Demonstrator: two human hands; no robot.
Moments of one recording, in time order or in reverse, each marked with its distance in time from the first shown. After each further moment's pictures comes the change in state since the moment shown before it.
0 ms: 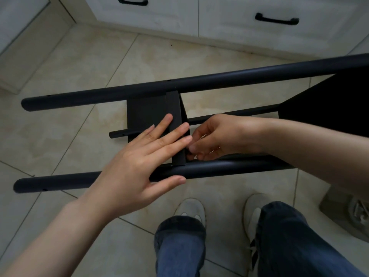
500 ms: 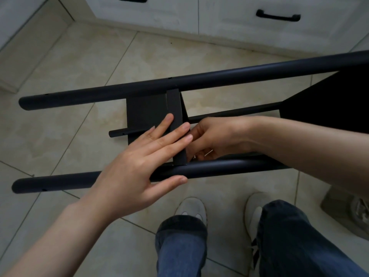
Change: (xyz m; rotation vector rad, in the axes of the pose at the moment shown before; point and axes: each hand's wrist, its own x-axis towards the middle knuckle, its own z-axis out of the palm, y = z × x) left_hand -0.003 -0.001 0.003 -0.031 0.025 0.002; right_hand 0.019 -0.001 0.008 -0.045 -0.119 -0.006
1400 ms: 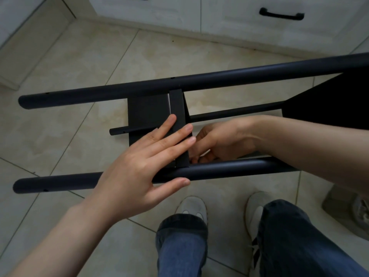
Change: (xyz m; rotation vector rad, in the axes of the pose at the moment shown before) left_hand -0.003 0.001 0.004 0.011 0.021 0.016; right_hand 0.001 0.005 -0.005 0.104 -0.195 0.113
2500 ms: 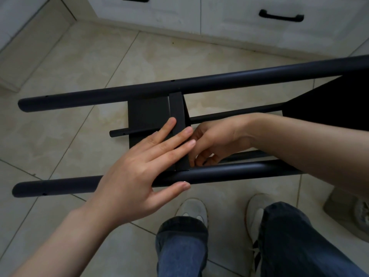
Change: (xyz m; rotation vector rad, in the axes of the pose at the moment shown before) left_hand -0.001 0.001 0.002 0.007 0.015 0.003; right_hand 0.003 -0.010 -0.003 -0.145 0.004 -0.013
